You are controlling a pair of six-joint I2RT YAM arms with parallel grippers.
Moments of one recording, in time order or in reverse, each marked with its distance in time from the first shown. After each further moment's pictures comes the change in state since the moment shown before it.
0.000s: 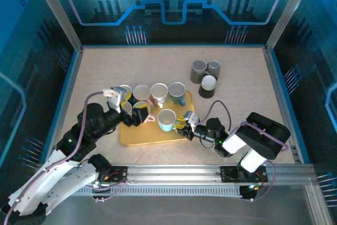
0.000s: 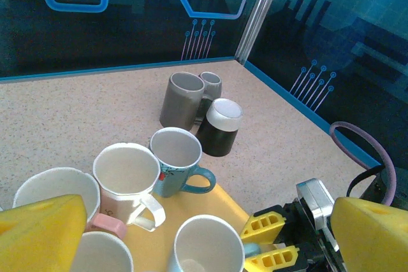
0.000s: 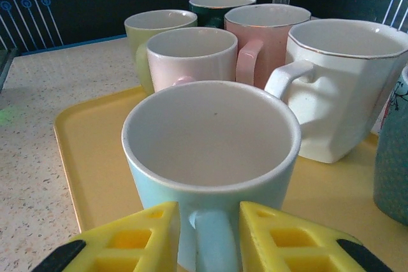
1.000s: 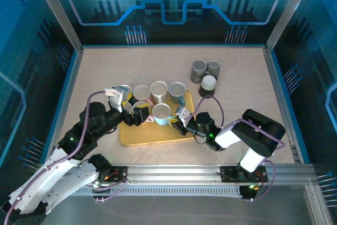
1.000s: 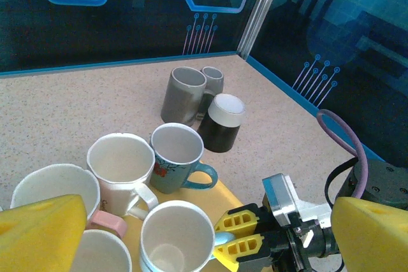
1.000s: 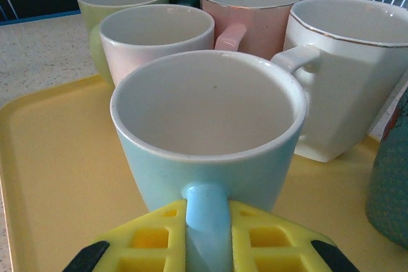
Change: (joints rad) left arm 0.000 0.024 0.000 0.003 0.000 0.001; right arm 0.028 0.048 0.166 -0.207 0.097 -0.047
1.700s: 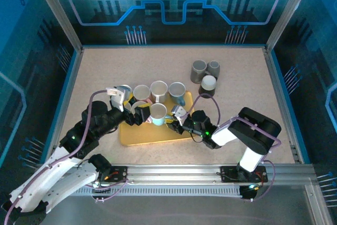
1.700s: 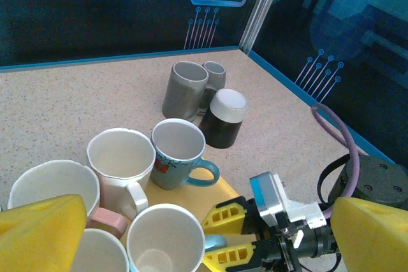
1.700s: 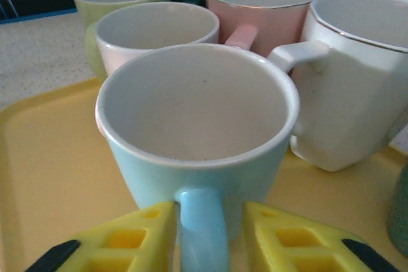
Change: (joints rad) left arm 0.001 0.022 0.000 0.001 0.000 0.000; right arm 0.017 0.029 0.056 -0.040 0.005 0.013
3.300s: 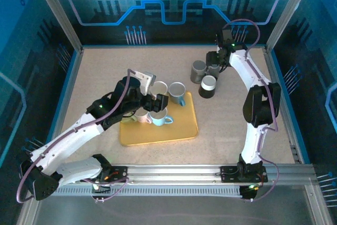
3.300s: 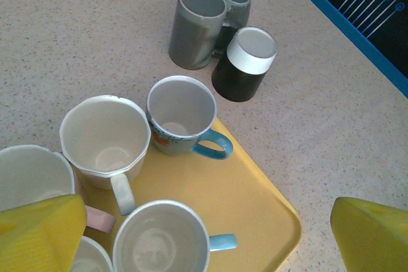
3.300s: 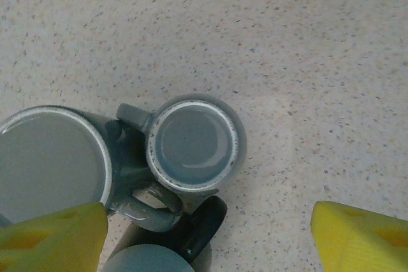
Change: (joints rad) left arm -0.041 0.472 0.292 -0.138 -0.019 -0.011; right arm -0.674 0.319 1.468 -1.896 0.271 0.226
